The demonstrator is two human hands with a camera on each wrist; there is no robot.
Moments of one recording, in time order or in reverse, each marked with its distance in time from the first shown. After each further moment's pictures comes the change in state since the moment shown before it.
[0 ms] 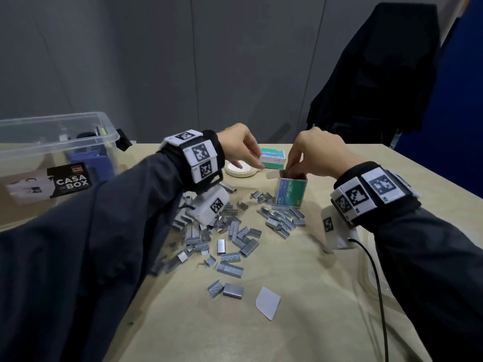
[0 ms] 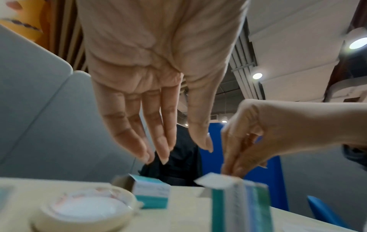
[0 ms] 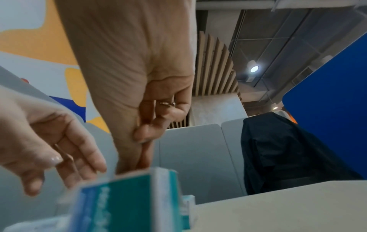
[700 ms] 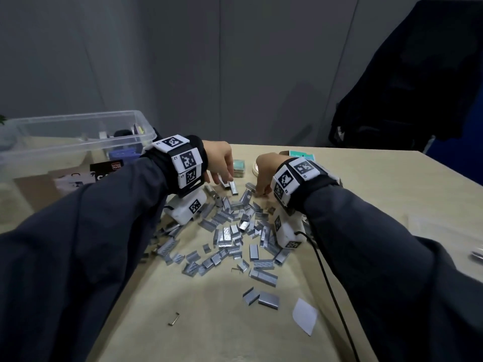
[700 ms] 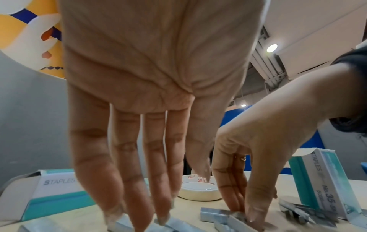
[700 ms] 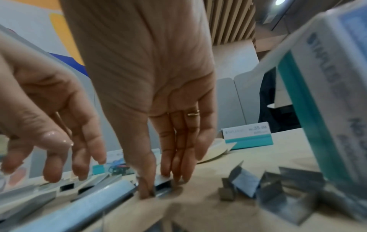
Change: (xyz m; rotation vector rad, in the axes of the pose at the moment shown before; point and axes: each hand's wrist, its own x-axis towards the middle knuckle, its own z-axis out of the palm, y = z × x) left_hand -0.029 -0.073 -0.046 0.309 -0.129 -0.296; right_hand 0.082 -0.111 0.048 0.038 -0.446 -0.012
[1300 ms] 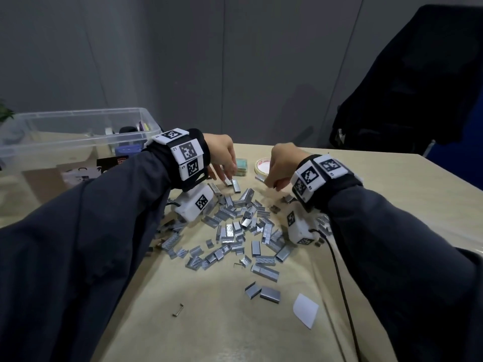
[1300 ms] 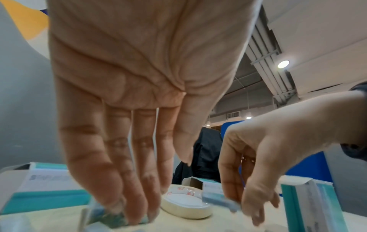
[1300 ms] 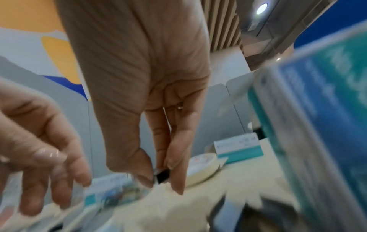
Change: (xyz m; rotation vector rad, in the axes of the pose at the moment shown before) left_hand -0.013 0.004 -0.006 -0.191 0.029 -0.026; right_hand -0.026 0.013 -0.010 0.271 0.101 0.045
